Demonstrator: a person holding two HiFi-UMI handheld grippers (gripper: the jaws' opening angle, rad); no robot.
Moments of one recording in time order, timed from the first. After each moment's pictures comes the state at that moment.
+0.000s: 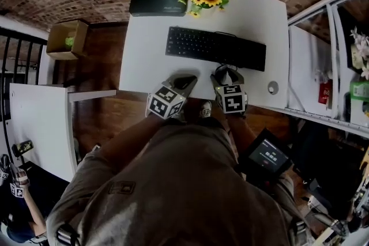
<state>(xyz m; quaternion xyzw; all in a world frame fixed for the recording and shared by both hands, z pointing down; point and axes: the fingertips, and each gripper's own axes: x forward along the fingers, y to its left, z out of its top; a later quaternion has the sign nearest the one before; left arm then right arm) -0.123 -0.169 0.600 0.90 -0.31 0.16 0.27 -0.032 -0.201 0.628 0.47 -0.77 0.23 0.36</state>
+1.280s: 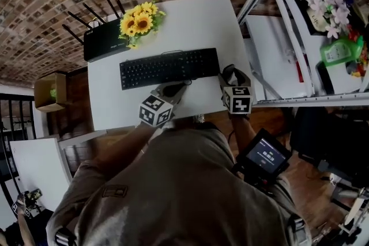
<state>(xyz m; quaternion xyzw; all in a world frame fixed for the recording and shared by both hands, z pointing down) 0.020 -0.209 0.566 0.94 -0.22 0.15 0.22 0.190 -0.229 0.577 0.63 -0.69 0.23 0.26</state>
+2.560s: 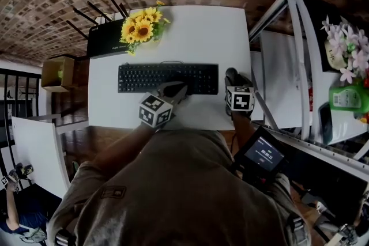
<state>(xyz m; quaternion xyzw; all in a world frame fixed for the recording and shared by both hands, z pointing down) 0.057 -0.268 0.569 0.91 -0.30 0.15 0.25 0.253 -0.304 0.650 0.58 -0.69 0.27 0.32</state>
